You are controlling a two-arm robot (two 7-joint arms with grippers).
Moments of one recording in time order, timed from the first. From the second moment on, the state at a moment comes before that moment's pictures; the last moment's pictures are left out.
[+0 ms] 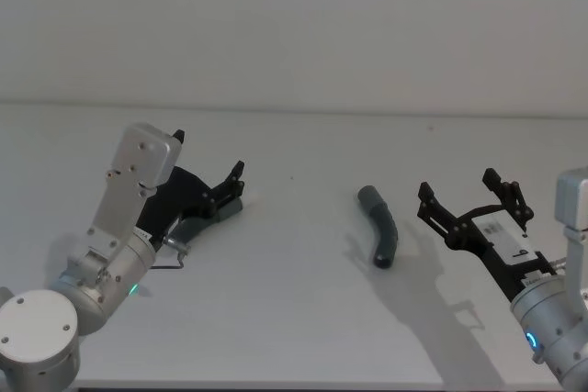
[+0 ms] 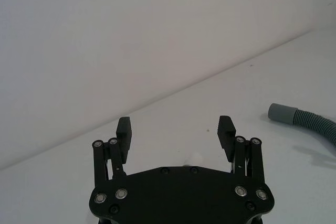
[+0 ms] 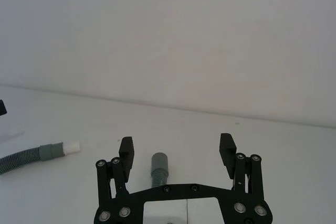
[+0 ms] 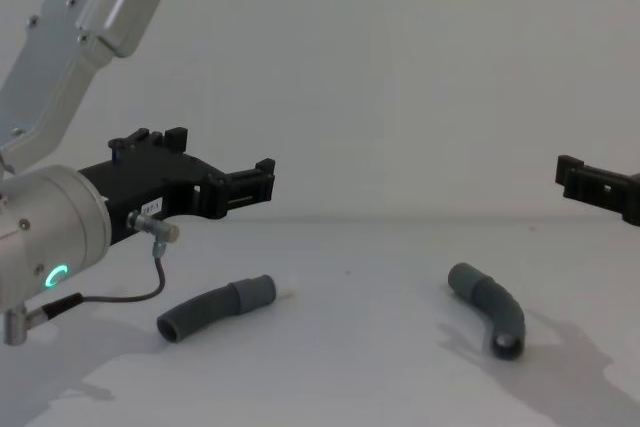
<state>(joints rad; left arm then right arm) -0.24 0.38 0.45 -1.63 -0.20 0.01 -0.01 -0.01 0.34 -0.23 -1.77 0.29 0.03 0.07</state>
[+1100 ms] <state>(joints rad) -0.24 0.38 0.45 -1.63 -0.20 0.01 -0.01 -0.01 0.34 -0.23 -1.77 0.29 0.03 0.07</state>
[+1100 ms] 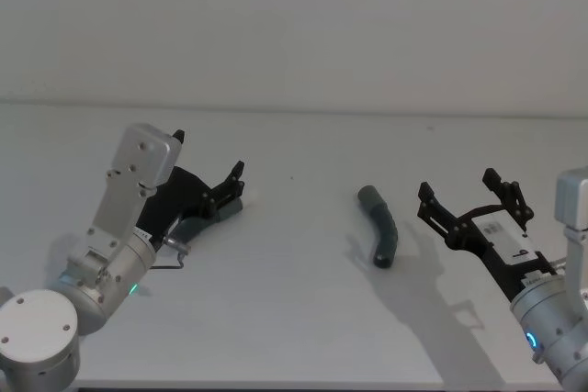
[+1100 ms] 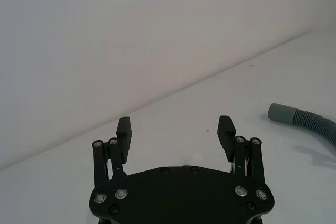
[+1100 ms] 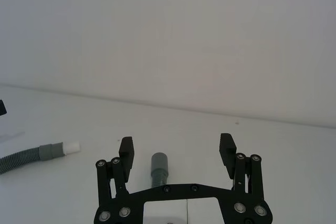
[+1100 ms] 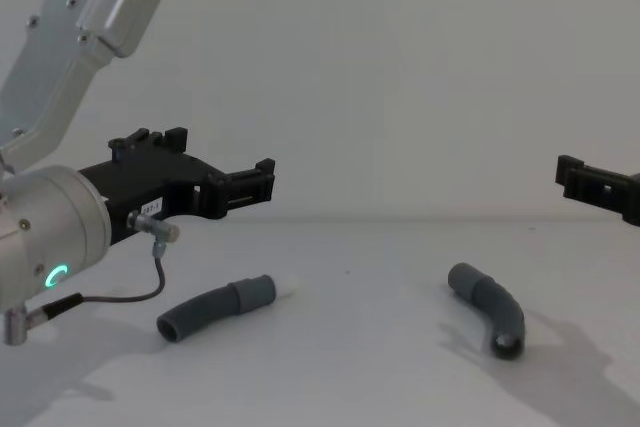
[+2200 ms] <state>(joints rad) -0.32 0.41 0.44 -1.59 -0.30 0.28 -0.19 -0.01 0.34 -0.23 -1.77 0.29 0.03 0.07</state>
